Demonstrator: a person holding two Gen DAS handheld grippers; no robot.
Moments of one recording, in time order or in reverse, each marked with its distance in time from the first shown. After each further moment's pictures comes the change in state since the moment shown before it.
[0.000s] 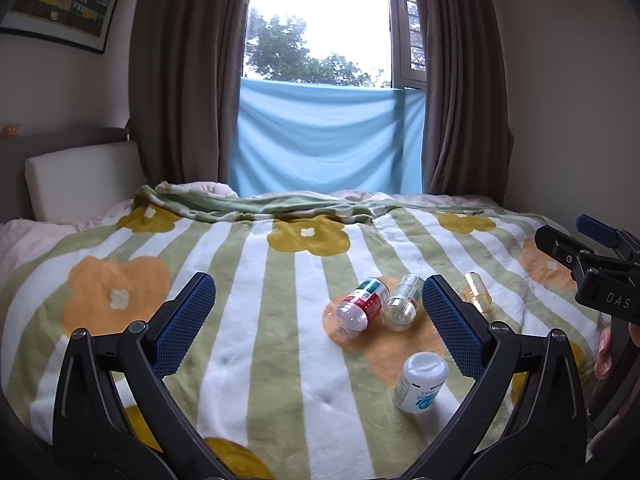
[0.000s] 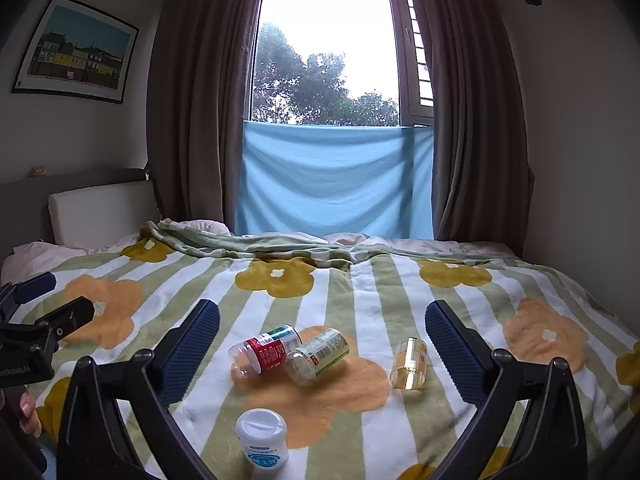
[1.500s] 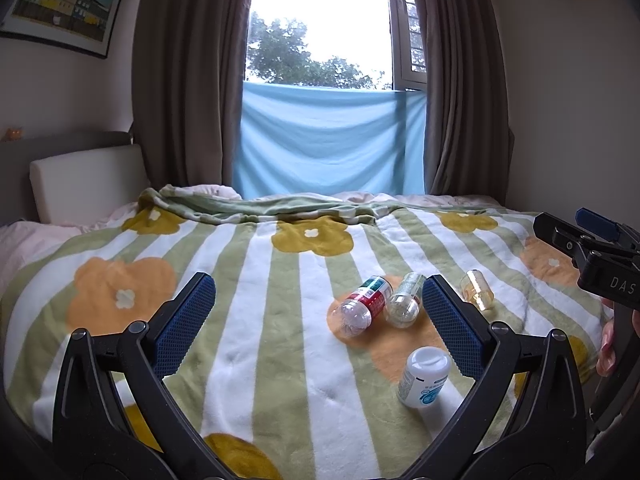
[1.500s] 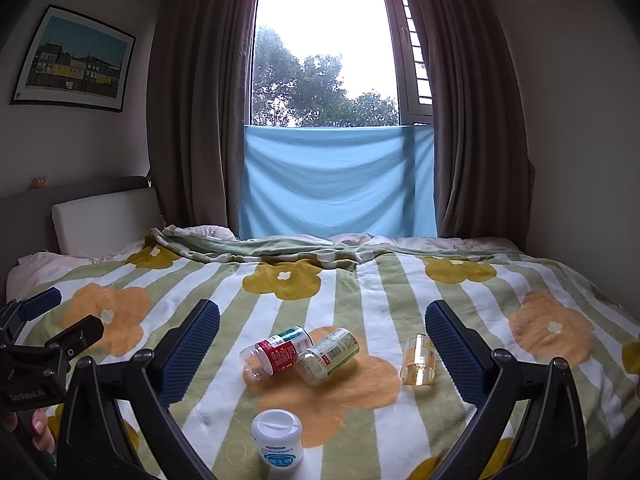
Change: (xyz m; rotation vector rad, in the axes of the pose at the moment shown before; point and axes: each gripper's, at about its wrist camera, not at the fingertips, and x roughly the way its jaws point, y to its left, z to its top) left arm -0.007 0.002 -0.005 0.010 -0.018 0.011; right arm -0.009 0.010 0.001 0.035 -0.008 0.007
